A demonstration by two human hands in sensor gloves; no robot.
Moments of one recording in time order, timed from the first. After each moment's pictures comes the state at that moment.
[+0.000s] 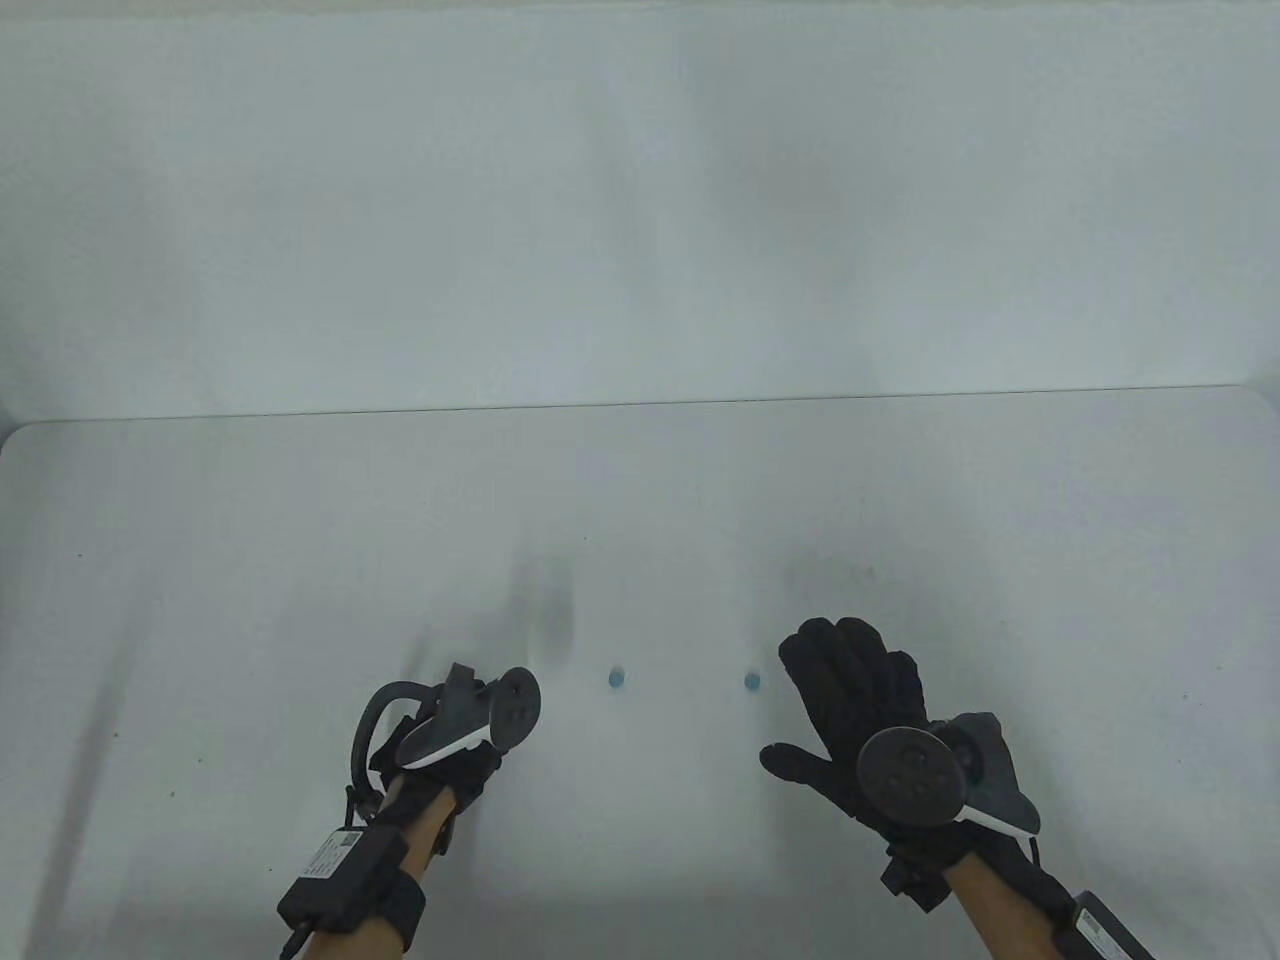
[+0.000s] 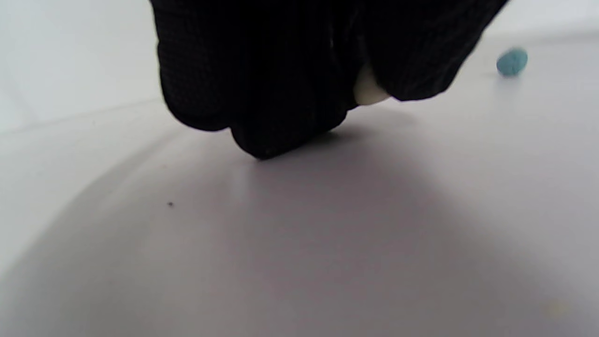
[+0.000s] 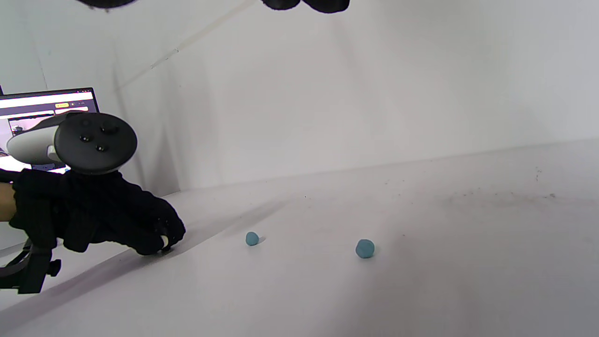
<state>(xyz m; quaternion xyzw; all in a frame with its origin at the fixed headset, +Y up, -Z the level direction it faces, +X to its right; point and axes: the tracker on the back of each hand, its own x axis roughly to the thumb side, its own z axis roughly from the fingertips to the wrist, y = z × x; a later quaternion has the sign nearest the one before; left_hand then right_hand) -0.202 -0.733 -0.387 -0.11 -0.12 -0.05 0.99 0.166 -0.662 -0.296 0.24 -0.08 0.95 0.15</state>
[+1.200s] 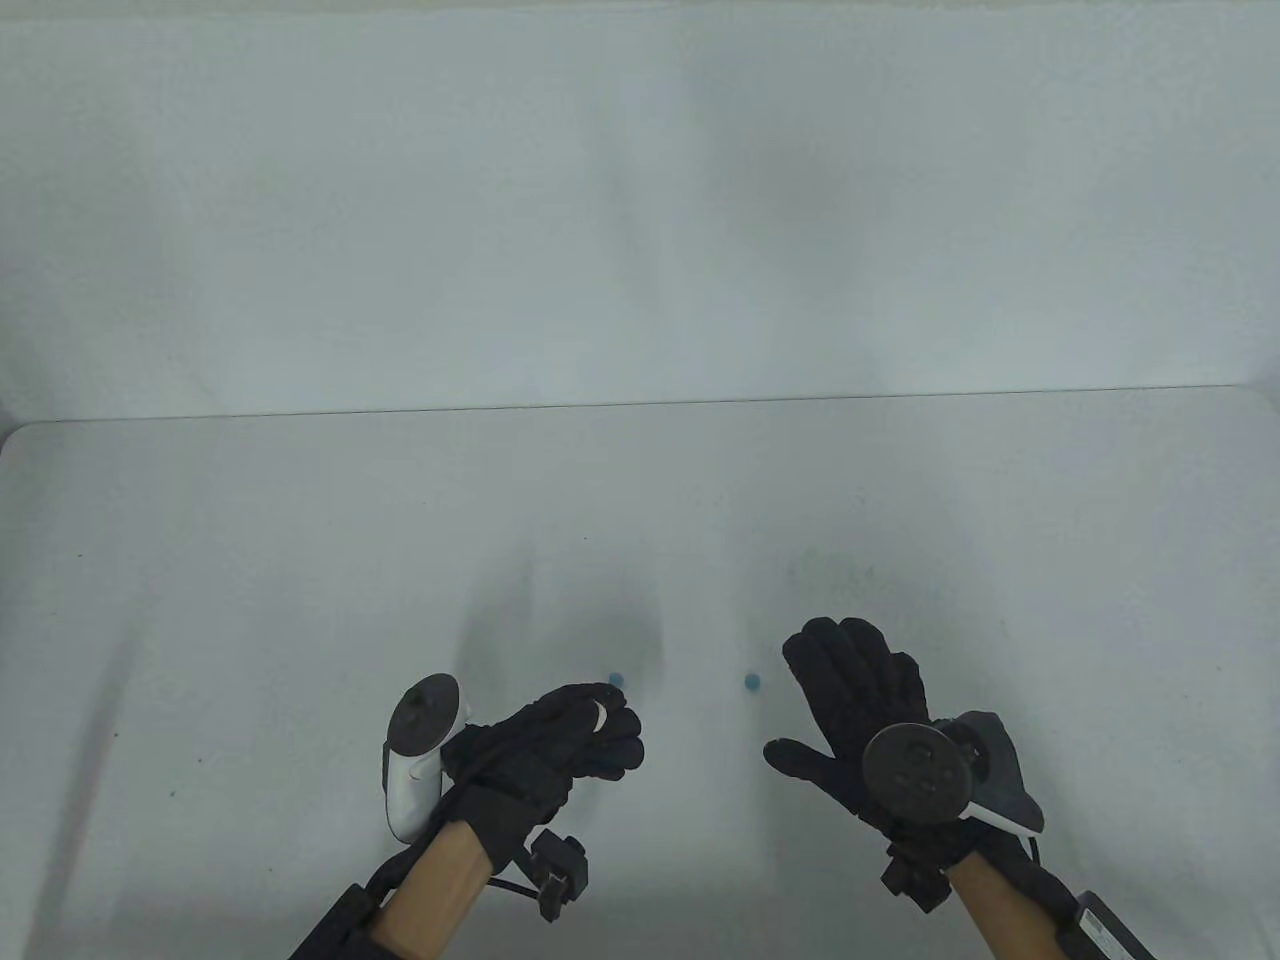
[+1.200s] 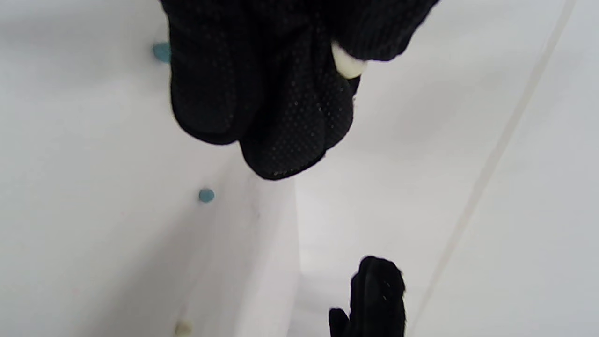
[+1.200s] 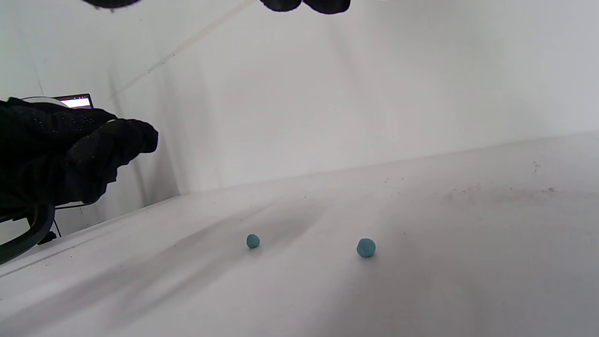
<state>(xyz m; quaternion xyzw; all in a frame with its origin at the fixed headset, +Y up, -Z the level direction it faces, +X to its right) -0.168 -0.720 -0.337 -0.18 -0.09 0.69 0.69 0.174 -0.660 -0.297 0.24 -0.08 0.95 0.16</state>
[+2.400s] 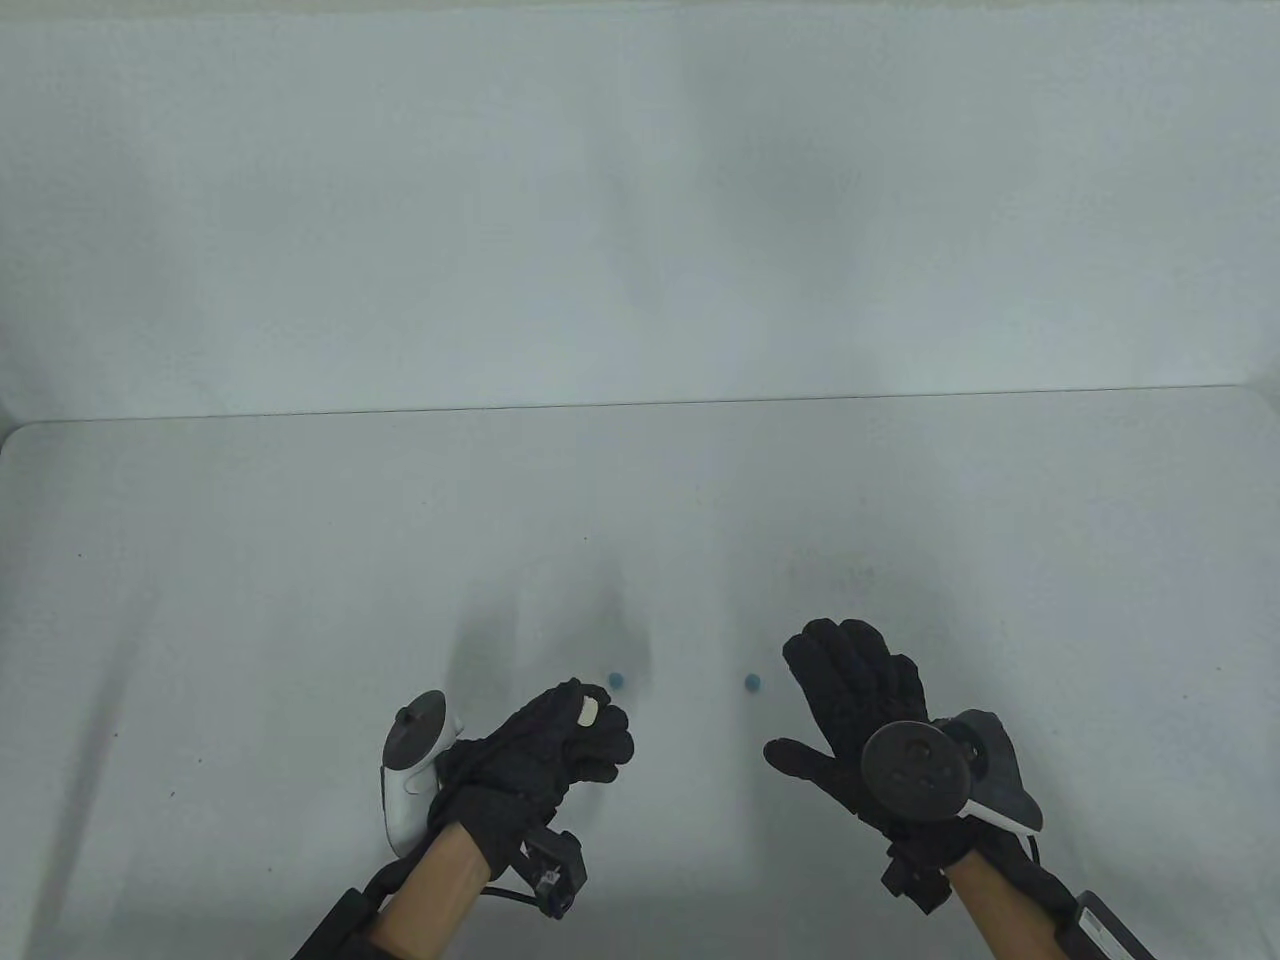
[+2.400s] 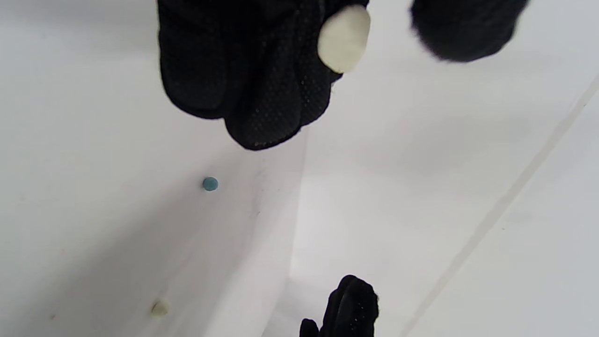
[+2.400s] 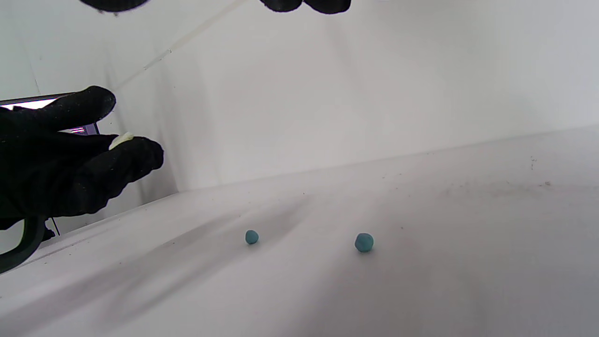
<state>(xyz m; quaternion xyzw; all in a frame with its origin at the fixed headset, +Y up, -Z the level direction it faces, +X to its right) -0.173 -0.736 -0.331 -0.21 -0.06 0.75 0.62 0.173 -0.660 -0.297 0.24 -0.07 0.95 0.17</state>
